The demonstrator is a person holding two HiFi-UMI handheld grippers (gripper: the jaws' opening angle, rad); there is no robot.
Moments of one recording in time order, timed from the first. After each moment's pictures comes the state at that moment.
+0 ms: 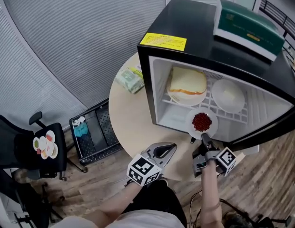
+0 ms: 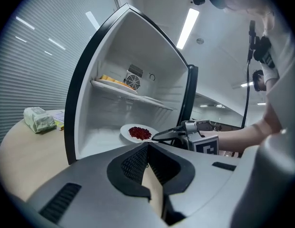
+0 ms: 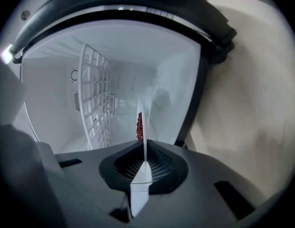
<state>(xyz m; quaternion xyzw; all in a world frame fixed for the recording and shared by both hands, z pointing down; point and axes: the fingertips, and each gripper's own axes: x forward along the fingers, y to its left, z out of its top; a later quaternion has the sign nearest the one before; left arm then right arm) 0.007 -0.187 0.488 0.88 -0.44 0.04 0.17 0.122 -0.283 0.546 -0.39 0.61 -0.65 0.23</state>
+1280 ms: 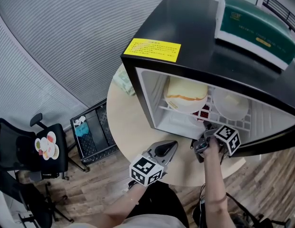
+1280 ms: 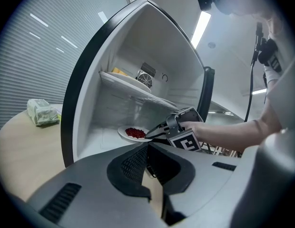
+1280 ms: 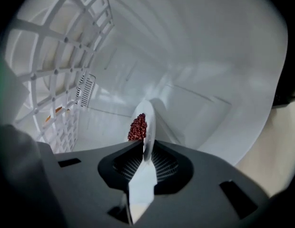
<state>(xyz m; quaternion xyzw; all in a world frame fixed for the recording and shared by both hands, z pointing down) 0.002 -0.231 0.494 0.85 -0.48 0.02 0.21 0.110 -0.372 0.563 -0.50 0.62 -0.61 0.06</state>
